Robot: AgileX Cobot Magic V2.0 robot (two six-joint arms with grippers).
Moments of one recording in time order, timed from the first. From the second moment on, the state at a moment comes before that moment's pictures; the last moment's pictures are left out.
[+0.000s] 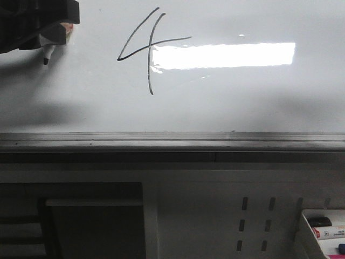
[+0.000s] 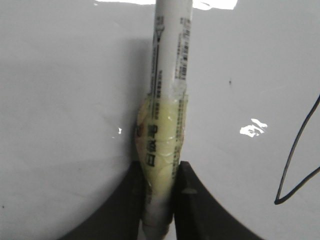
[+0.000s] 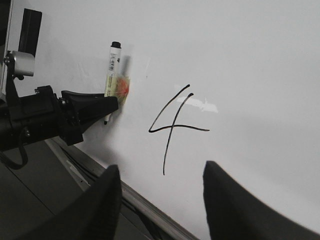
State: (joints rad) left arm -0.59 1.31 -0.63 -0.79 -0.44 0.45; right arm 0.14 0.88 -0.77 1.21 0.62 -1.10
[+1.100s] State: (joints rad) left arm -0.57 0.73 -0.61 -0.79 -0.07 0.85; right arm 0.13 0.72 -0.69 1.21 0.37 -1.15
